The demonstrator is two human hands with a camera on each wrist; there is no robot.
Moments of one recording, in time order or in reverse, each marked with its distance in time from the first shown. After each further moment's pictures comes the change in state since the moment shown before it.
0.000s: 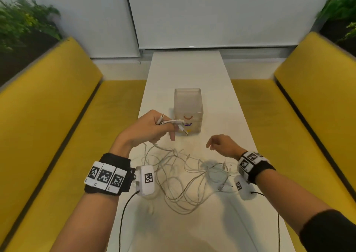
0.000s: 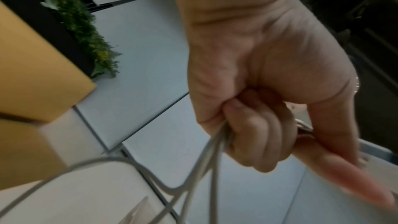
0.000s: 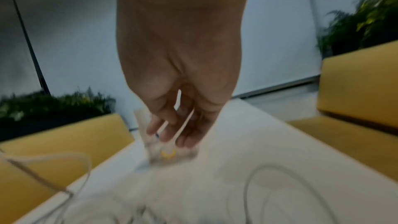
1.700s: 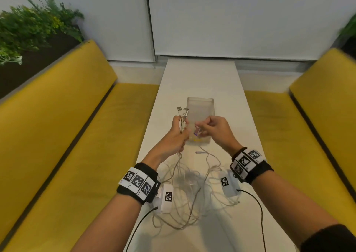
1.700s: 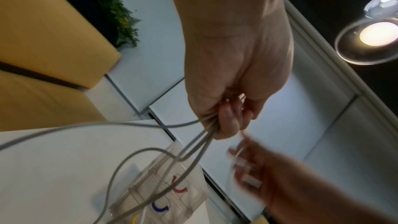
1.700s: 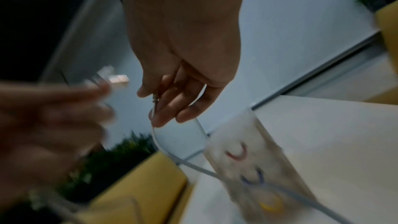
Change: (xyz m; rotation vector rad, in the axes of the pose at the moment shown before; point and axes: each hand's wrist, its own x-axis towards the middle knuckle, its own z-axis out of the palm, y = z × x) left_hand 0.040 -0.044 0.038 -0.259 0.226 -0.112; right_hand 0.016 -0.117 -0.023 0.676 0.258 -0.254
